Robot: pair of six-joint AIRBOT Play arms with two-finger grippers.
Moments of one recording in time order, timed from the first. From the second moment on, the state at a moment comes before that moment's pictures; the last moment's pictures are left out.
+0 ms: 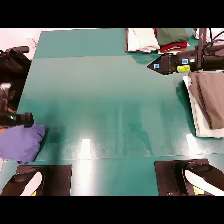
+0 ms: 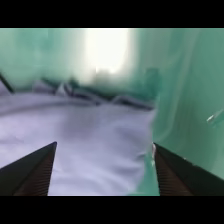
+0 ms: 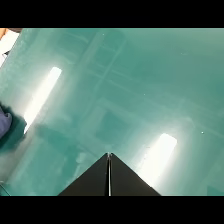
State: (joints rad) left arm 0.15 -0.76 0.73 1.68 -1.23 -1.54; right arm 0.15 -1.05 1.36 -0.89 1.18 1.37
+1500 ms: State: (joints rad) left arm -0.78 -1.16 1.68 1.66 -1.16 -1.57; right arm 0.09 -1.07 1.96 -1.21 1.24 1.46
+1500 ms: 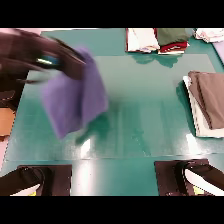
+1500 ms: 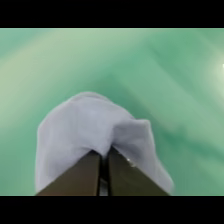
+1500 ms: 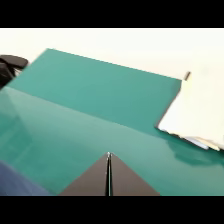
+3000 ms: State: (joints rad) left arm -0.45 -1.77 1.44 0.93 -0.92 -1.52; right arm 0.06 -1.16 2.04 -1.22 1.42 1.49
